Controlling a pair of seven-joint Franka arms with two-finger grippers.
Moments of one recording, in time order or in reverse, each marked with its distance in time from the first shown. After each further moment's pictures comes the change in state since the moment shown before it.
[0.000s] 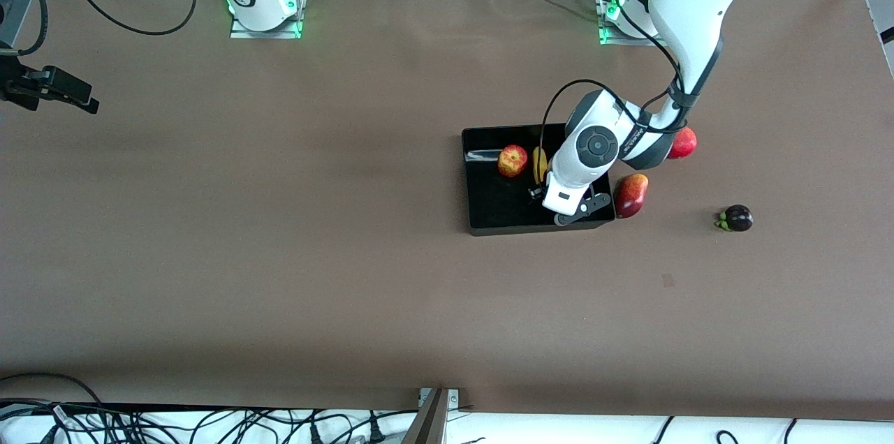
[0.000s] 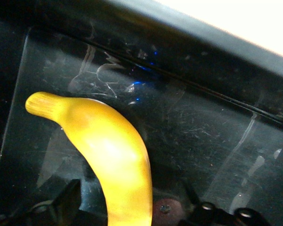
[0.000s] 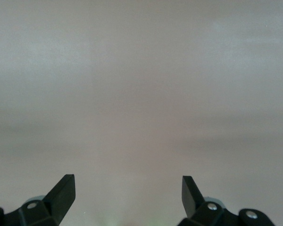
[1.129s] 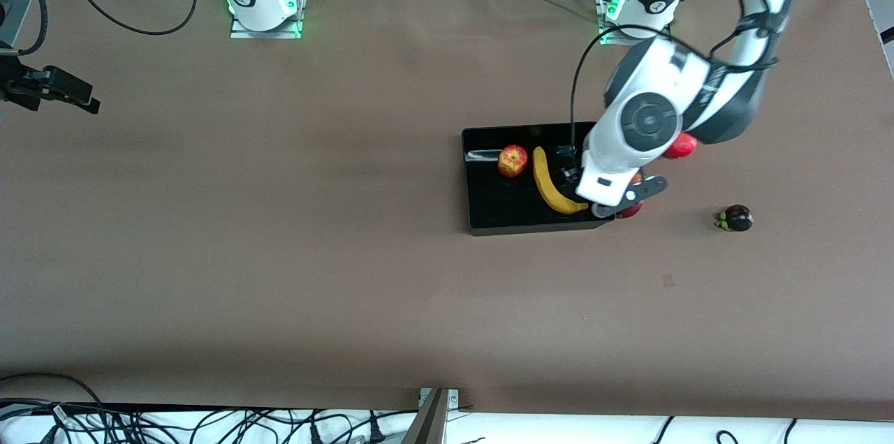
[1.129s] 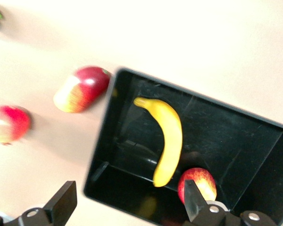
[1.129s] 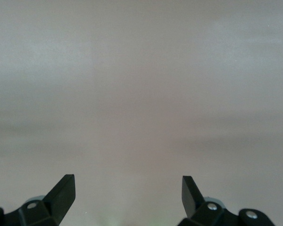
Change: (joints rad) left arm 0.070 -0.234 -0.002 0.330 -0.018 -0.705 0.124; right arm 0.000 0.000 0.000 0.000 0.006 0.000 0.000
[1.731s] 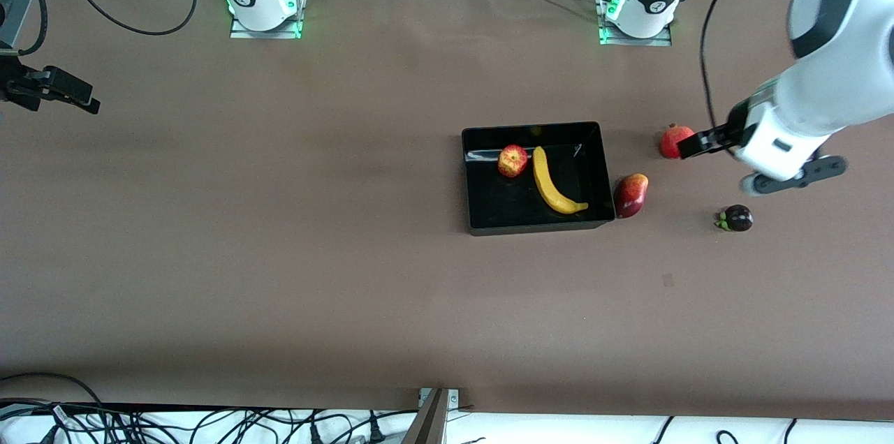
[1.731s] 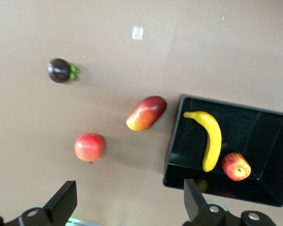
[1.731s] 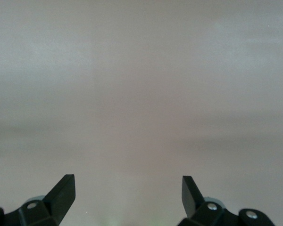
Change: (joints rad) left arm 0.261 -0.199 0.001 0.090 -0.030 -0.204 0.432; right arm 0.000 0.001 0.000 0.001 0.000 0.000 0.000
